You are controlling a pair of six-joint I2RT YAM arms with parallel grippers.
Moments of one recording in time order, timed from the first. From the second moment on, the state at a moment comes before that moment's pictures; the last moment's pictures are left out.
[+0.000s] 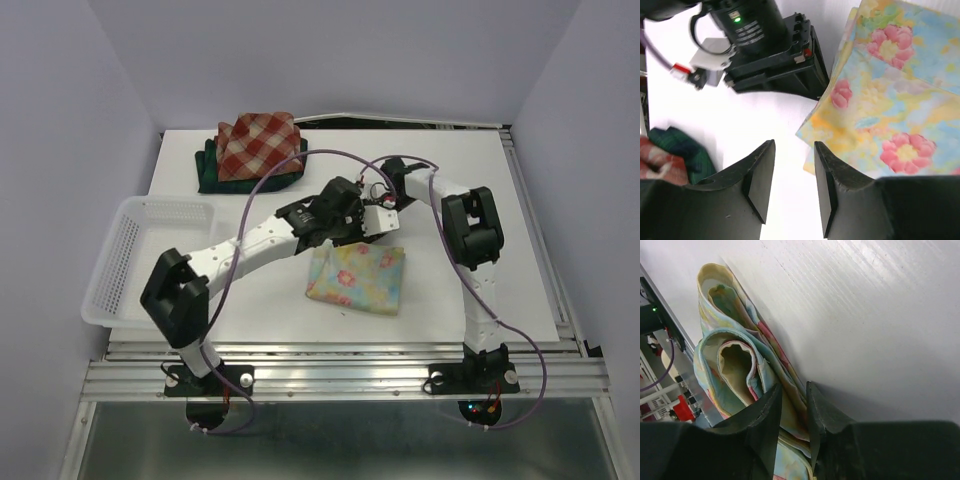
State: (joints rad) left arm -0.87 1.69 1.37 -0.43 0.04 0.67; right arm 0.32 2.30 1.75 -0.93 -0.82 -0.15
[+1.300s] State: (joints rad) left arm -0.49 1.91 1.17 -0.09 0.51 -0.29; right arm 0.32 1.93 1.22 -0.75 -0.72 -0.02
